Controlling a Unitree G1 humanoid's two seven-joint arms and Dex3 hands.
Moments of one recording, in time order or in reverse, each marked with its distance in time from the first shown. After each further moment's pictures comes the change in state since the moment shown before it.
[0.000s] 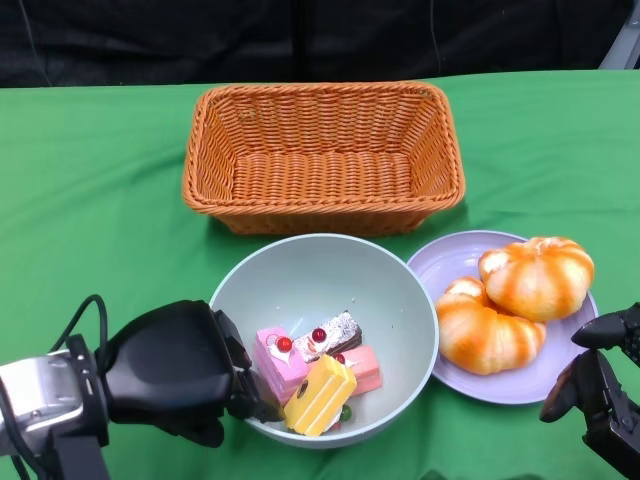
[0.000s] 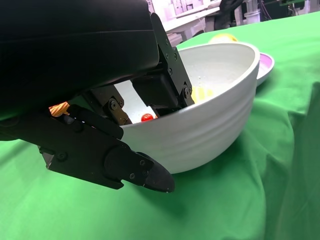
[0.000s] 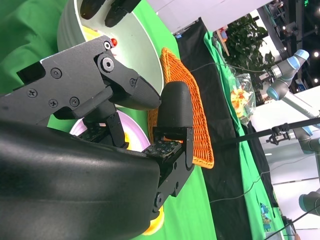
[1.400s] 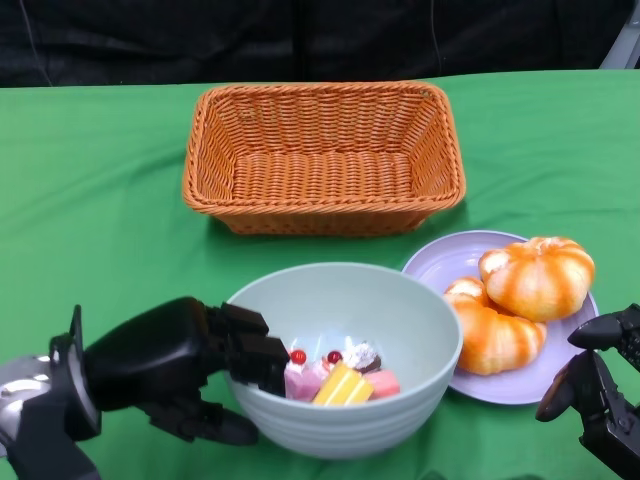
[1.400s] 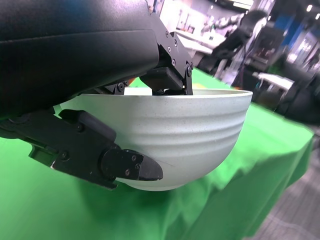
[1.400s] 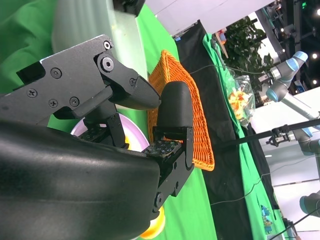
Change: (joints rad) left arm -0.141 -0.053 -0.183 0.462 -0.793 -0.413 -0.225; right arm -0.001 0.006 0.005 0.008 0.003 -0.002 0.006
